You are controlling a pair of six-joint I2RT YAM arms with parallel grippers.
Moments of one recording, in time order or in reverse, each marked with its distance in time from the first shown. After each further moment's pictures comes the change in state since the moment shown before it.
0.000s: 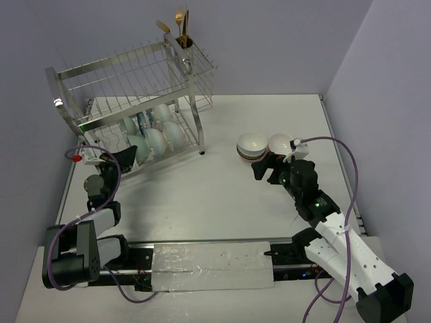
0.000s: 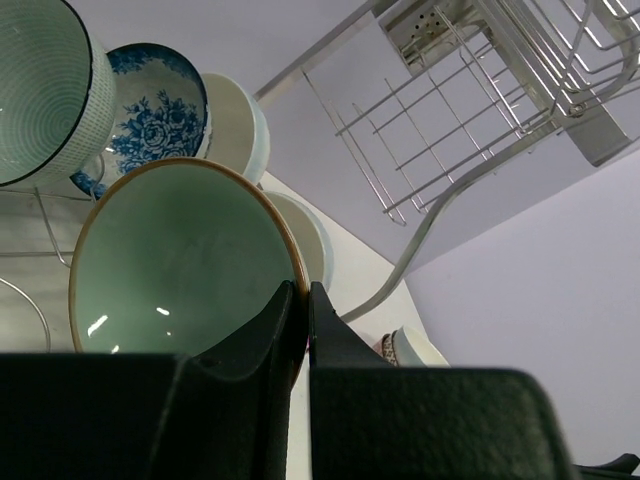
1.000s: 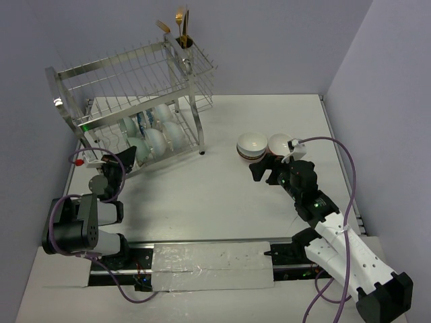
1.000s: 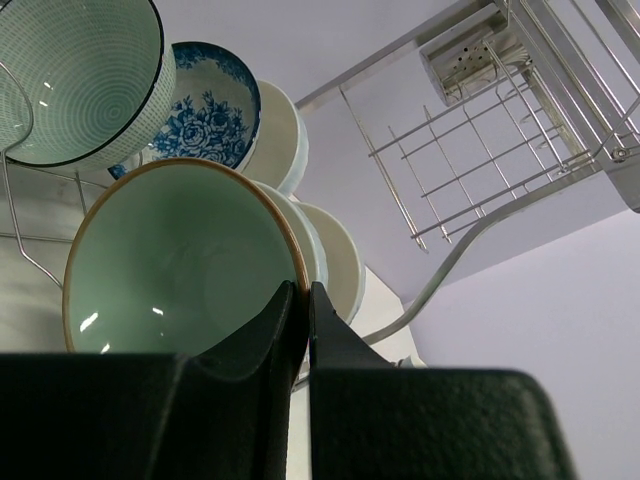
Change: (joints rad) left arm -0.015 0.262 -0.024 0.256 -0.093 -0.076; right arm 0.000 0.002 -0.018 0.036 -0.055 -0.007
